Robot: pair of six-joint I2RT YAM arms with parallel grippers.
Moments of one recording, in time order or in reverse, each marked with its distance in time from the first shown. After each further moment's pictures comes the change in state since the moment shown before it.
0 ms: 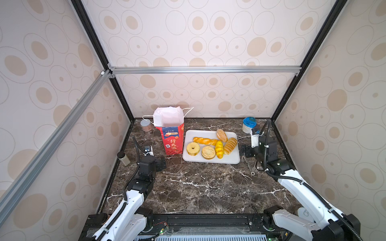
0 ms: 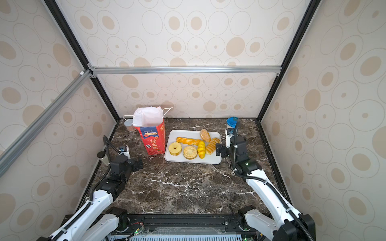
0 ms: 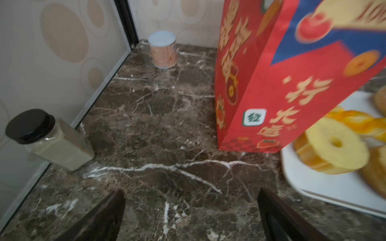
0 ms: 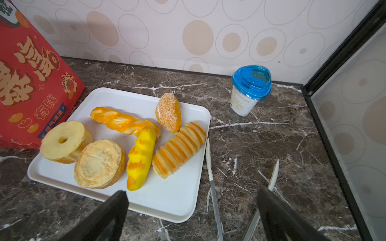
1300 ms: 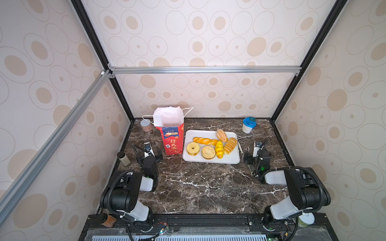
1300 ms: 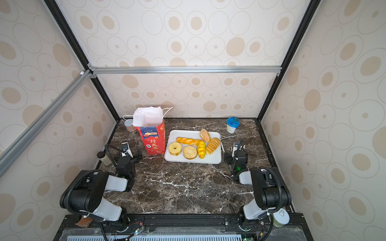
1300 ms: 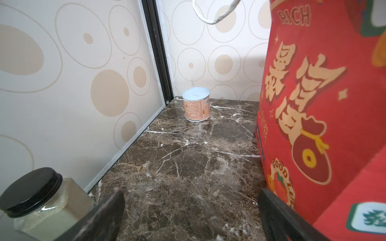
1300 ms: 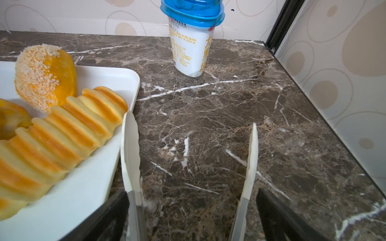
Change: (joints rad) left arm 0.124 0.671 -0.147 1.213 -0.043 0.216; right arm -0.234 0.536 -0.340 0.896 0.015 -0.027
